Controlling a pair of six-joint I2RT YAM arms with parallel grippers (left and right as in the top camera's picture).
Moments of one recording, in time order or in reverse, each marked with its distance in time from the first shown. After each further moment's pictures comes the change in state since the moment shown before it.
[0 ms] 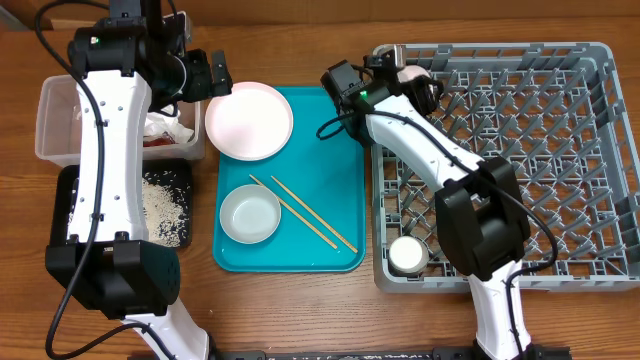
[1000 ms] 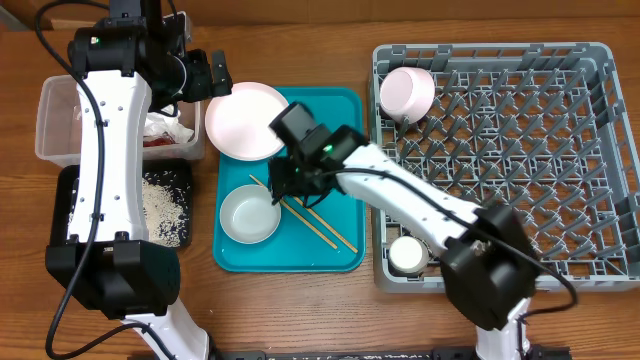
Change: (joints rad) left arm 0.000 0.000 0.000 0.000 0.000 0.000; right arm 0.264 -0.185 -0.209 0.257 -1.363 0.303
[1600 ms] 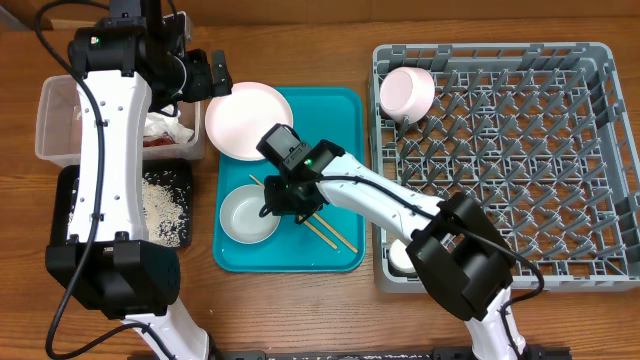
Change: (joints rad) left arm 0.000 0.000 0.000 0.000 0.000 0.000; right arm 0.038 0.092 -0.007 0.002 -0.015 0.082
